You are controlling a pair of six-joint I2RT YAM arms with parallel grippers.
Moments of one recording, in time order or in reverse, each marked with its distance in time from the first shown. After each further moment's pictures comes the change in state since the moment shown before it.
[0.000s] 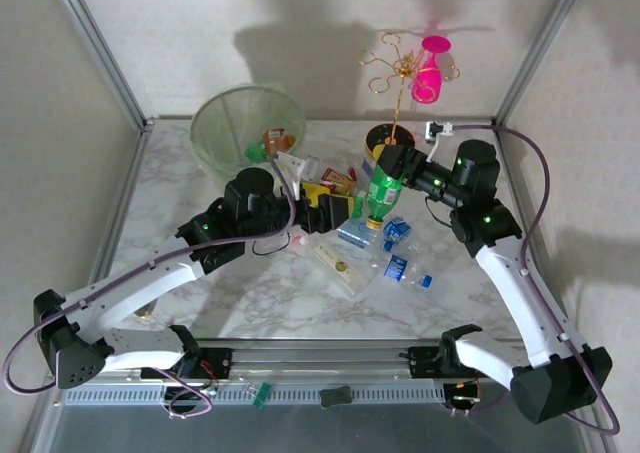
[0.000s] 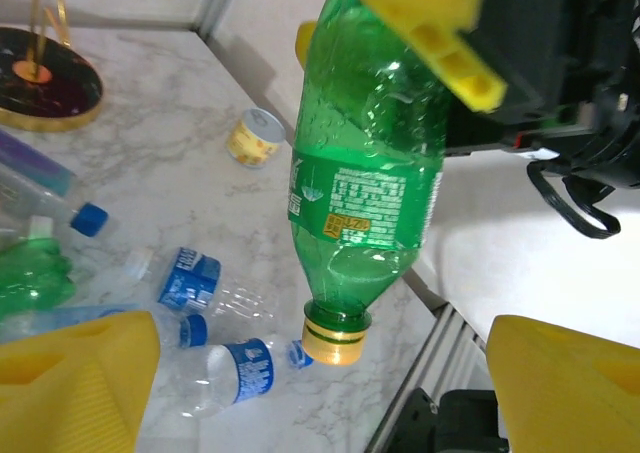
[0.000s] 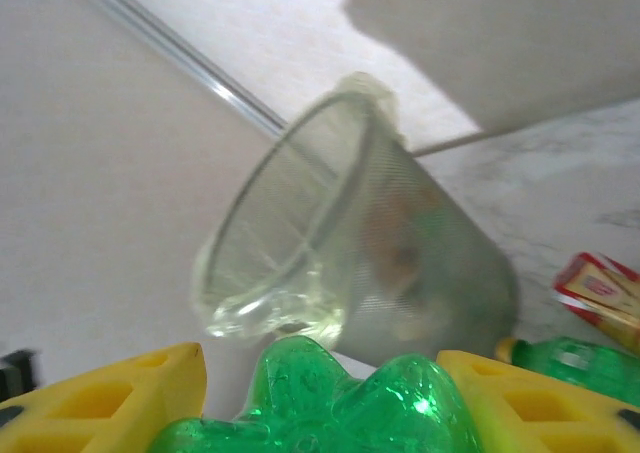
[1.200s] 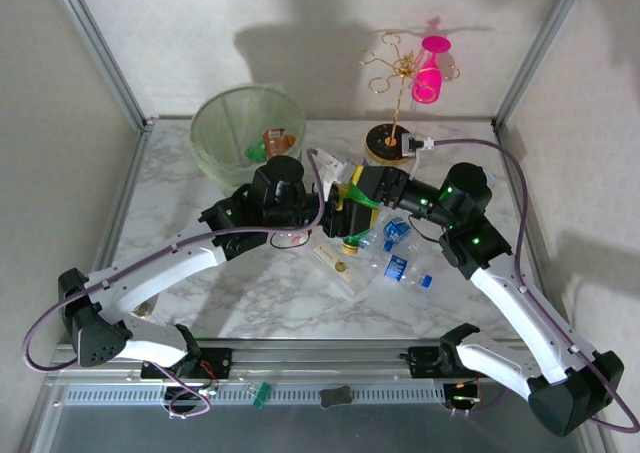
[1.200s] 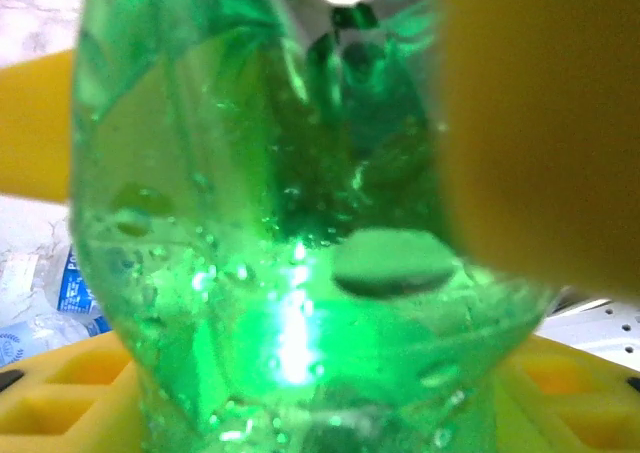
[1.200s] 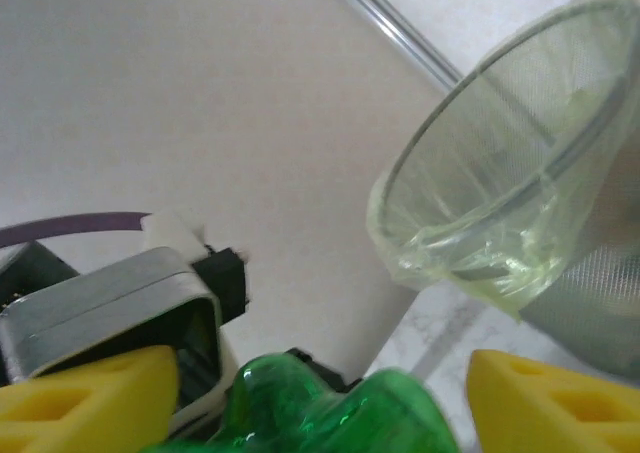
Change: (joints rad) left arm -0.062 0.155 0.203 -0.097 0.169 0.100; right arm 0.191 -0.075 -0.099 0.212 -0.059 0.133
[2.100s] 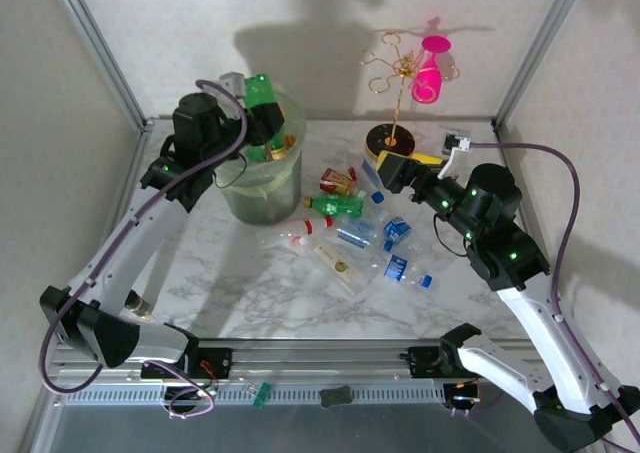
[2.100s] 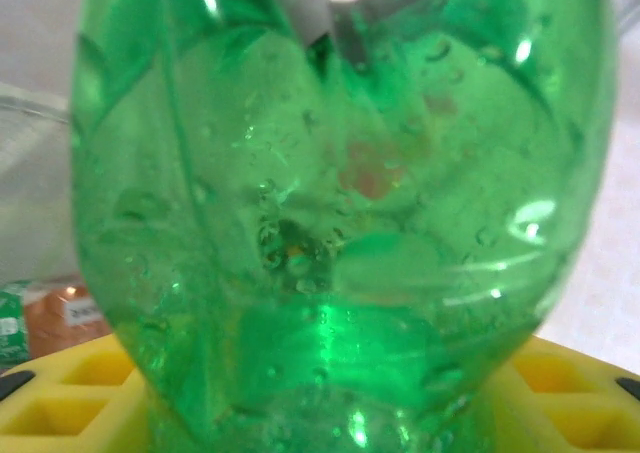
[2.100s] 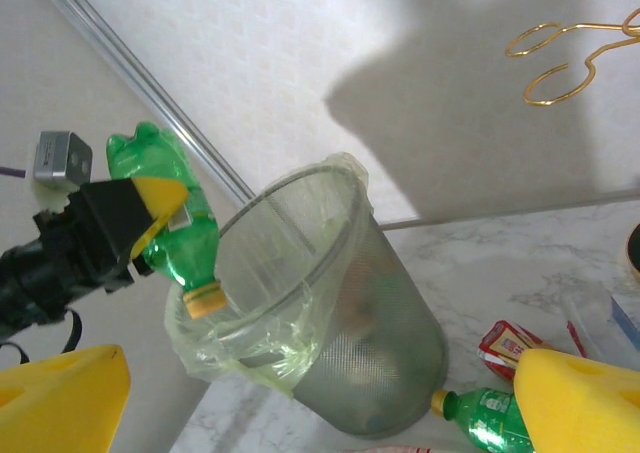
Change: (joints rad) left arm 0.540 0.028 0.160 -0.056 -0.227 -0.079; right arm 0.002 -0.105 0.175 -0.415 0.491 -0.316
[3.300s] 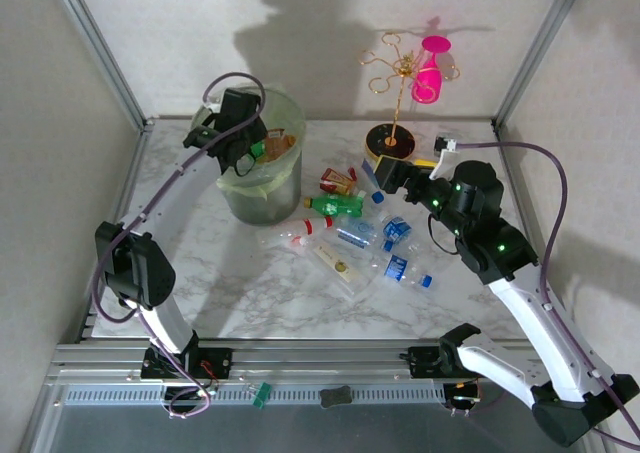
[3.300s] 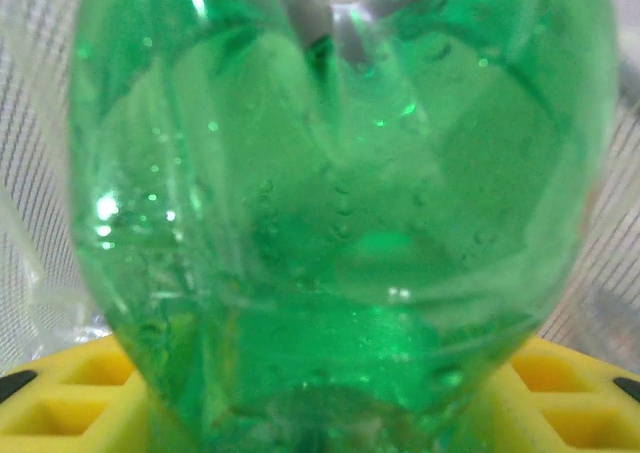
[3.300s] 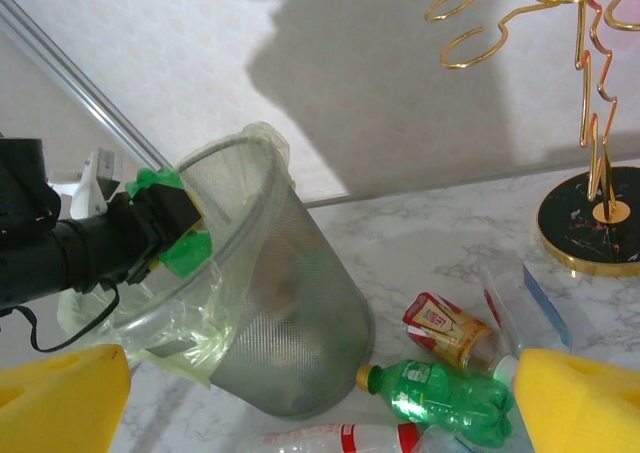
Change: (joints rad) left arm 0.005 0.340 0.187 -0.359 -0.542 -0.199; right arm 0.000 0.043 -0.037 -0.040 0.096 -0.054
